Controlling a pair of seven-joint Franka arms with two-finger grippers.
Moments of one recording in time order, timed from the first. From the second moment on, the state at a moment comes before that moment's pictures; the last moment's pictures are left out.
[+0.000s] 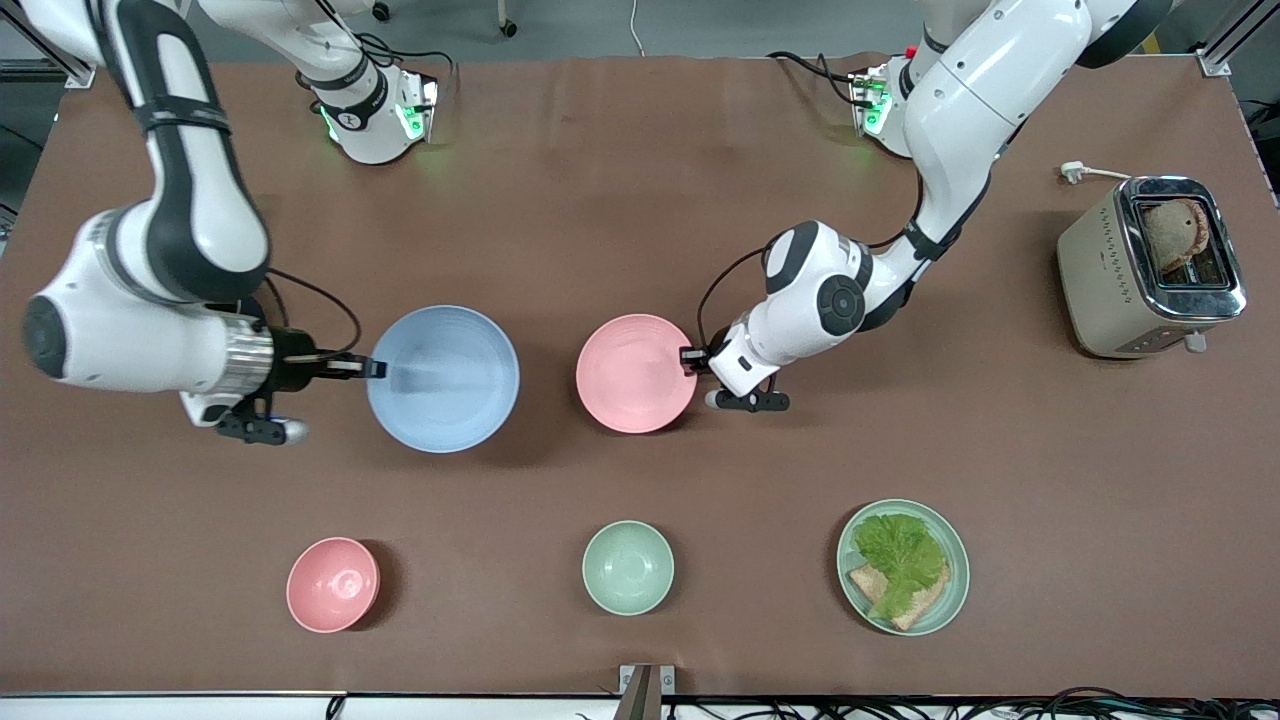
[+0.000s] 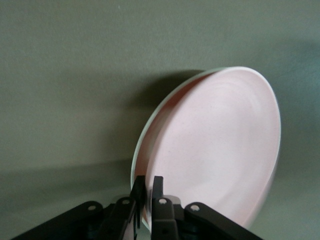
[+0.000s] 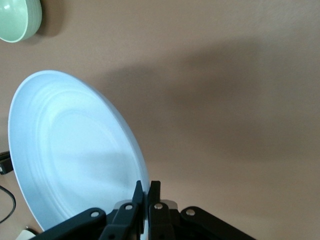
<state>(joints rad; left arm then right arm) -0.15 0.67 -0.53 -1.90 -0.26 2.65 -0.38 0.18 0.31 -0.05 -1.76 0.48 1.87 0.12</state>
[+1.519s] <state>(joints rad) -0.09 0.03 -0.06 -1.88 0.05 2.06 -0.09 0.39 0.46 0.24 -1.99 0.48 2.55 0.46</state>
